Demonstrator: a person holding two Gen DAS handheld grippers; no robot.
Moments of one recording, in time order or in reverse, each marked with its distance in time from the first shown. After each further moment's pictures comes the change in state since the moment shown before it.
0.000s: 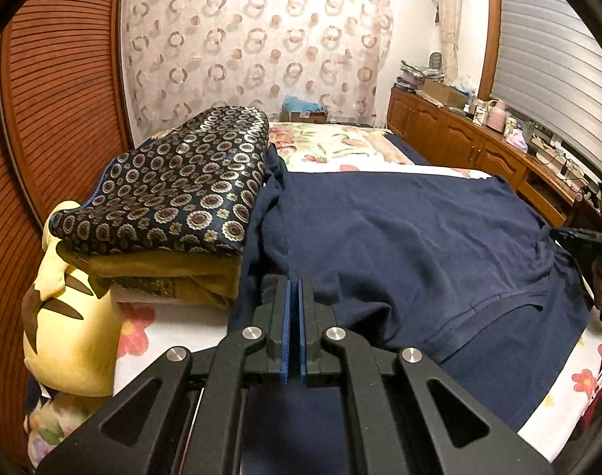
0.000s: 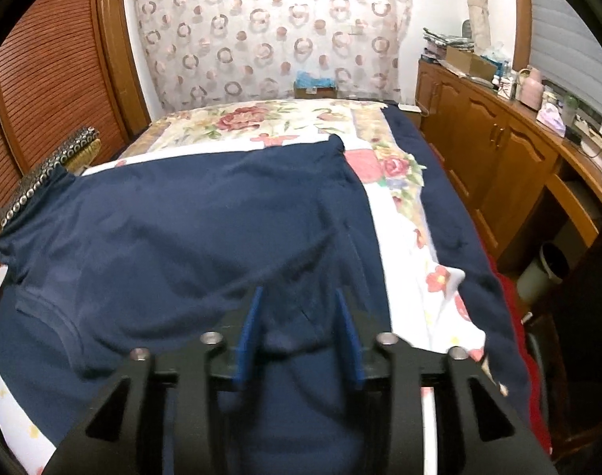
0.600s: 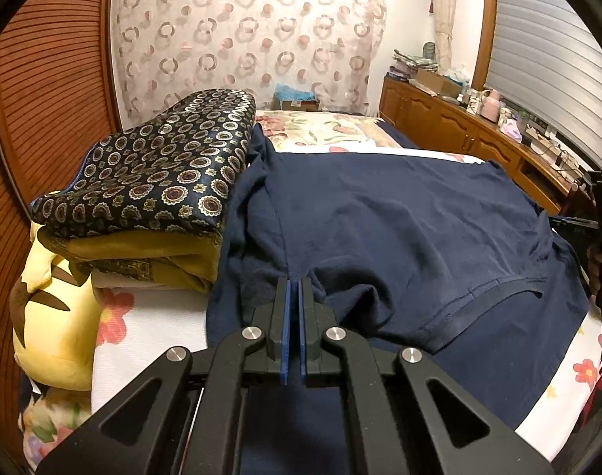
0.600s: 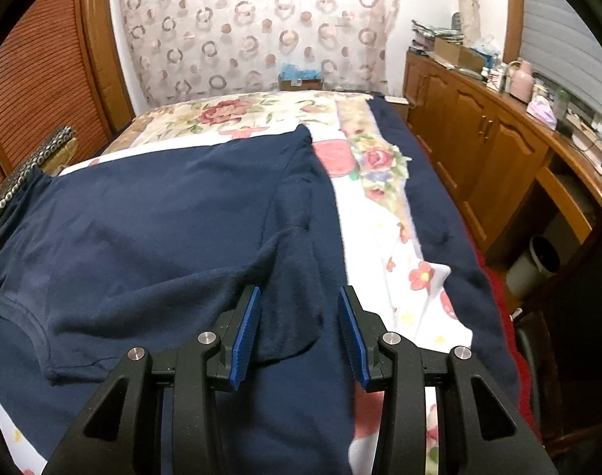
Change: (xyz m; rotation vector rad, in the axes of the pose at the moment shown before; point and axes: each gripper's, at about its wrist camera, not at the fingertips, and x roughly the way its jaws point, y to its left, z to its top) left arm 0.009 -0.005 -0.008 0.009 0.033 -0.029; right arm 0.013 -0.012 -0.001 0.011 0.035 -0.042
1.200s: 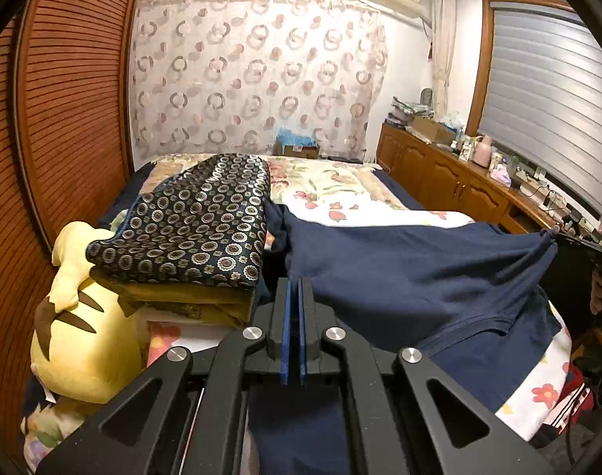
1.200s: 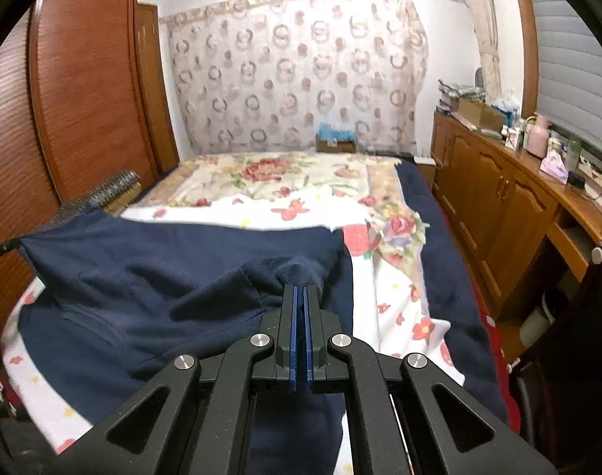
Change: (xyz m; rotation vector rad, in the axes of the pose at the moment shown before) left arm -0.078 0.022 0.020 -0.049 -0.159 -0.023; right arm -0.122 -0.028 0.002 -0.055 -0.234 0.118
